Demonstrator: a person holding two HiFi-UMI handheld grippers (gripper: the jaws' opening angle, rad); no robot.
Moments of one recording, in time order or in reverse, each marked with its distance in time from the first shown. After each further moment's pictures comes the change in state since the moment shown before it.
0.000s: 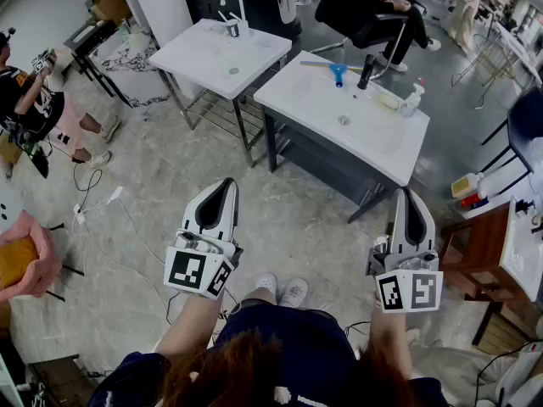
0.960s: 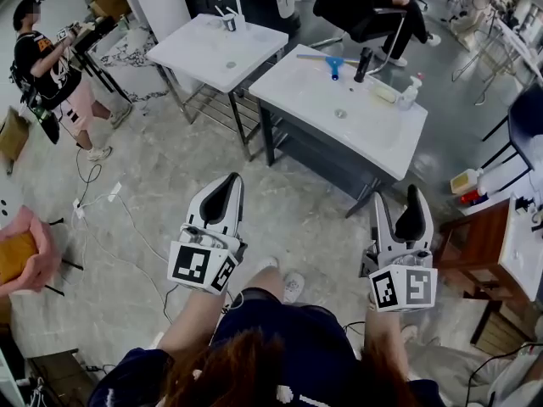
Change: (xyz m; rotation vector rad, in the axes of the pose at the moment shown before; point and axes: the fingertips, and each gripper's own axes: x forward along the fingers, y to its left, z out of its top) left arm 0.015 -0.034 -0.012 -0.005 0.000 -0.017; right arm -0.013 -0.020 -0.022 0.045 0.080 -0.027
